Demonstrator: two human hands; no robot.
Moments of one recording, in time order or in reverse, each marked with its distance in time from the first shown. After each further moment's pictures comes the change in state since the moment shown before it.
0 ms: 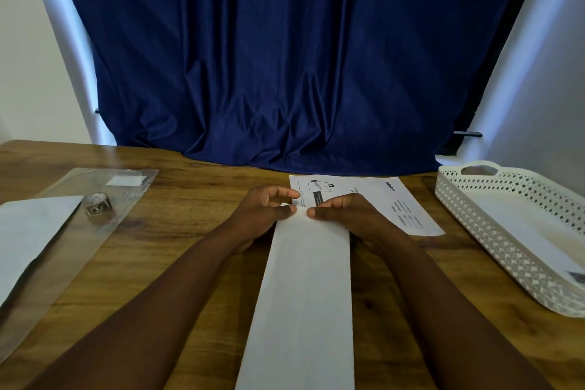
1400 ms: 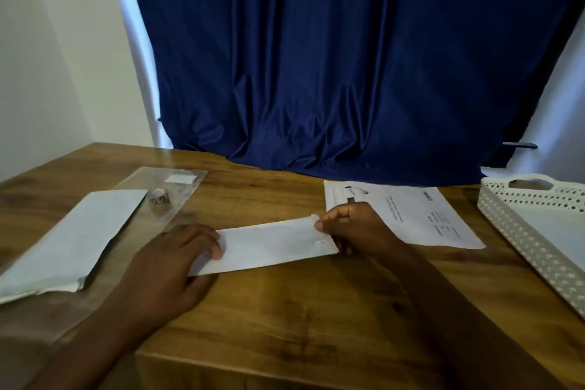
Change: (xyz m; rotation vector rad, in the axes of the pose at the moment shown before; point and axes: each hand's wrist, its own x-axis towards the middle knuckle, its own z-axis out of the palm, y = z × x) left_hand -0.184 0.000 -0.114 1.027 0.210 0.315; right_hand -0.033 -0.018 0.025 -0.101 -0.225 -0.234
